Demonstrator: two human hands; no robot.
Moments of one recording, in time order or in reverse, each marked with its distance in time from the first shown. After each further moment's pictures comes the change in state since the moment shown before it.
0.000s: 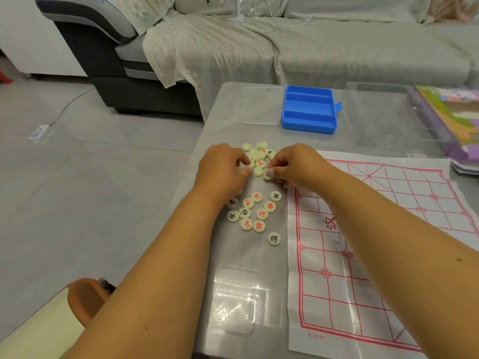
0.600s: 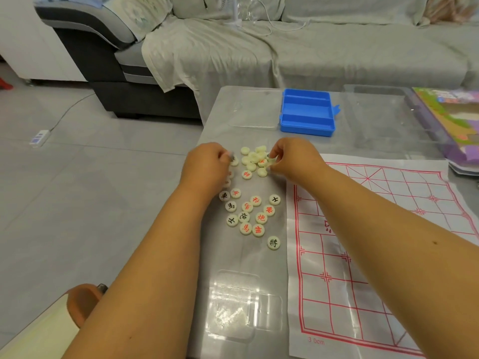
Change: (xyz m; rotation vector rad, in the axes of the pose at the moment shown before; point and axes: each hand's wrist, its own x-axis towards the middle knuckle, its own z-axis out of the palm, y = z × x) left_hand 0.008 -0.006 -0.019 -0.038 0.053 -0.159; right_hand 0.022 -0.003 0.000 -0.114 0.180 0.052
